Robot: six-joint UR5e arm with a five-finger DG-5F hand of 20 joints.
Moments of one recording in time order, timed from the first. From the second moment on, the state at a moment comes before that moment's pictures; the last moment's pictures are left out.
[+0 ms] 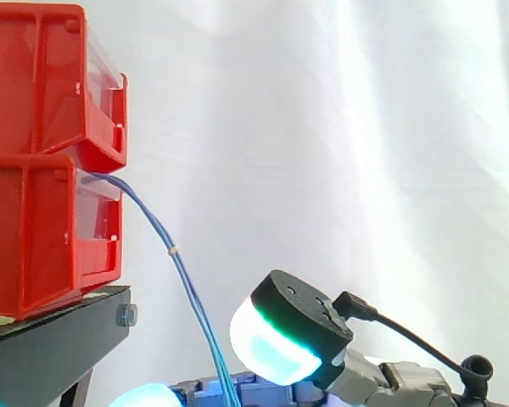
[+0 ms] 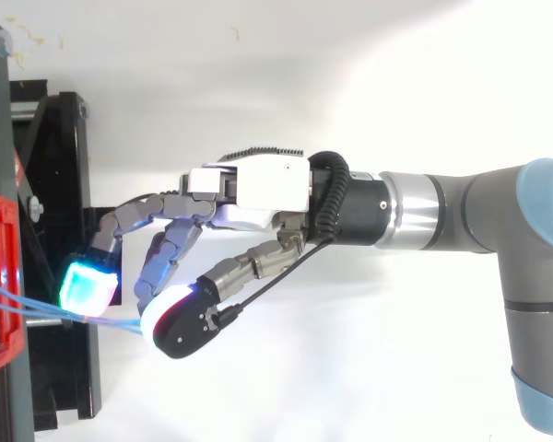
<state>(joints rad) 0.12 -2.55 -1.23 -2.26 -1.40 0.03</state>
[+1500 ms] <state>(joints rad) 0.11 -2.43 -1.22 -2.47 -1.43 0.00</state>
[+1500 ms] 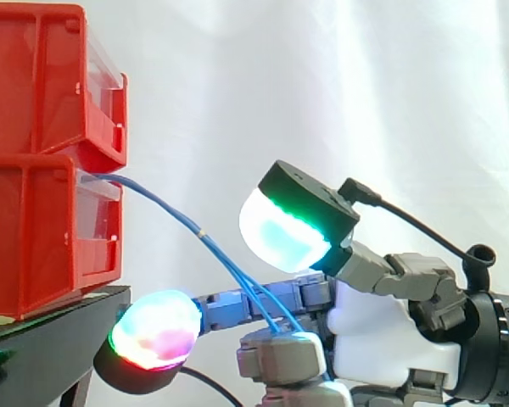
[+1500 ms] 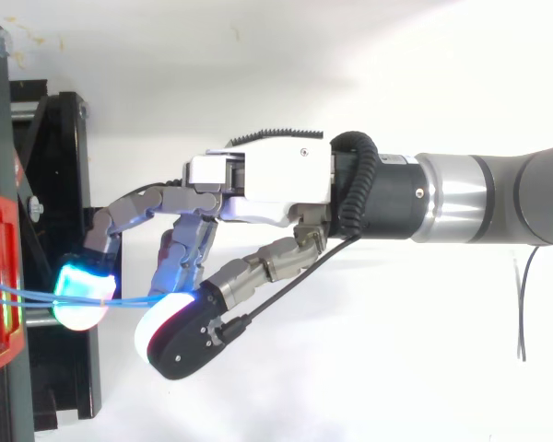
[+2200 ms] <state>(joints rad) 0.10 -2.39 -1.22 -2.57 -1.43 0.00</state>
